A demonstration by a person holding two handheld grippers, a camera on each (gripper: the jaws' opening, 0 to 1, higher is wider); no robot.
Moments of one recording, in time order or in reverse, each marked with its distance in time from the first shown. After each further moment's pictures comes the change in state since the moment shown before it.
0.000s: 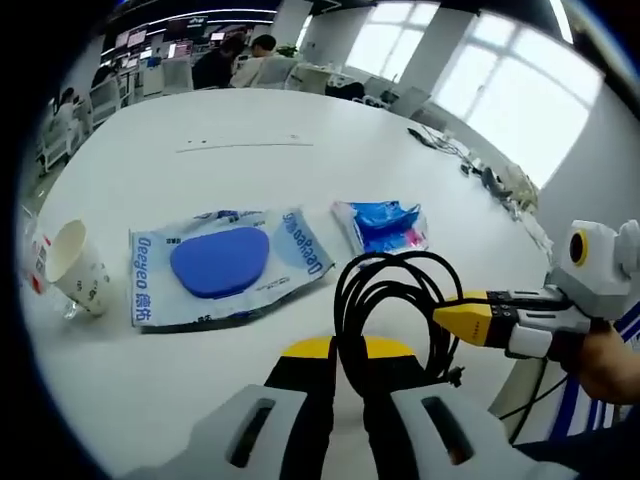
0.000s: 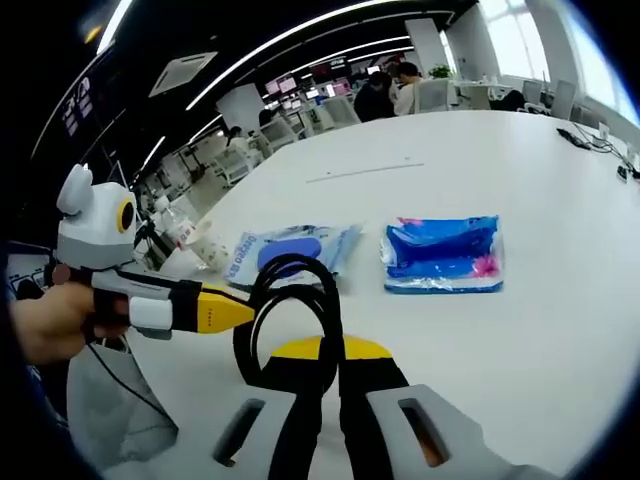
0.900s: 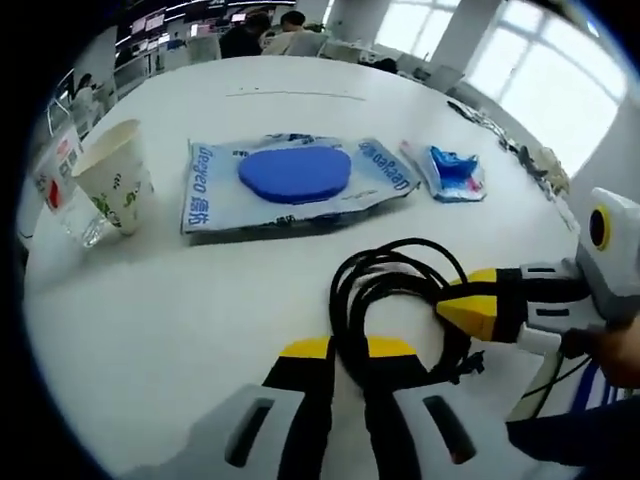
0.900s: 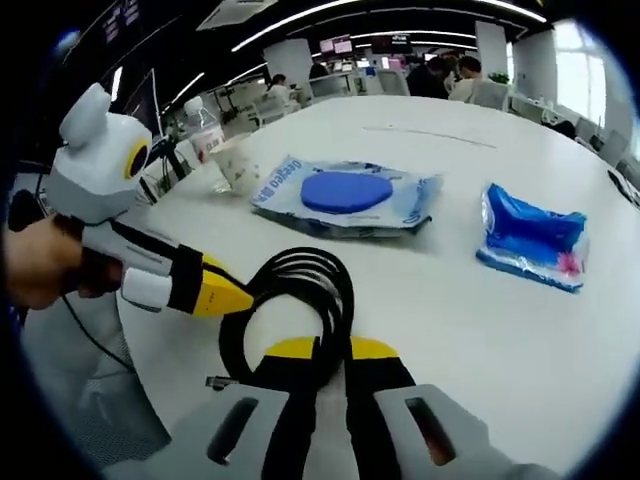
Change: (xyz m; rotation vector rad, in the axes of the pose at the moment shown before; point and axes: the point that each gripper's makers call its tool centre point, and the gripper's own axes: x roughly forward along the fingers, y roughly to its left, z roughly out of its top) left arm -0.018 0.083 -0.076 -0.060 0.092 0.136; right arm 0.065 0.058 -0.059 -0.219 0.160 0.062
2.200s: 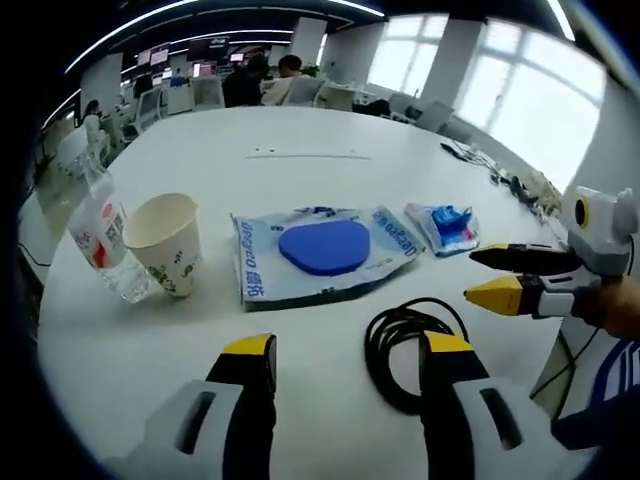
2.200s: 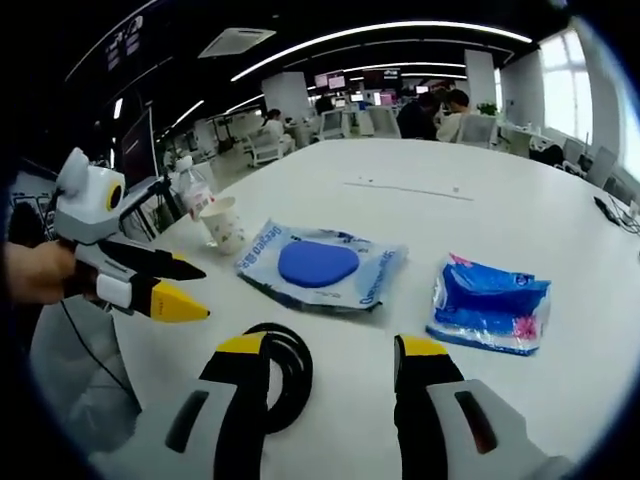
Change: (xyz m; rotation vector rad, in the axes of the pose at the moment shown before) left arm -0.035 0.023 0.045 0.058 -0.181 -0.008; right arm -0.027 -0.023 0.052 -0.049 -0.150 -0.035
